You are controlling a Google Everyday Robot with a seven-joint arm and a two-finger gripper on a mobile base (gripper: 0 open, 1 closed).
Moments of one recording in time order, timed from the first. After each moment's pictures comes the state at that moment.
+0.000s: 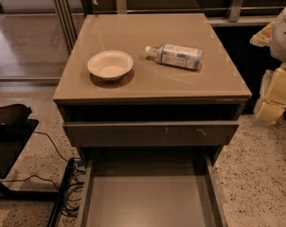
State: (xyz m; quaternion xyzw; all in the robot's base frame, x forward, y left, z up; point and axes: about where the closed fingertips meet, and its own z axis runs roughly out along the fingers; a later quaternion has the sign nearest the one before) arm 0.438 -0.217 0.976 -0.60 0.78 -0.03 0.16
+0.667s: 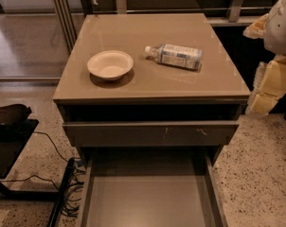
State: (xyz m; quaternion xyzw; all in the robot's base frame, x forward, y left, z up) arm 0.452 -0.207 0.983 -0.62 0.77 -0.04 0.18
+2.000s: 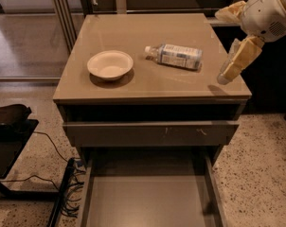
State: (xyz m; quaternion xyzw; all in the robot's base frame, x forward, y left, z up) arm 0.558 -0.183 0.975 -0.64 0.69 0.08 0.33
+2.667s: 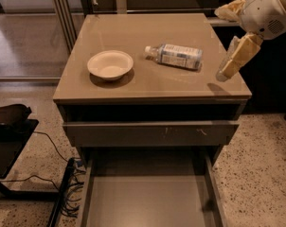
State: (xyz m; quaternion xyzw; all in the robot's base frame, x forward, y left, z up) arm 0.568 -0.181 0.977 -0.64 0.68 0.07 0.34
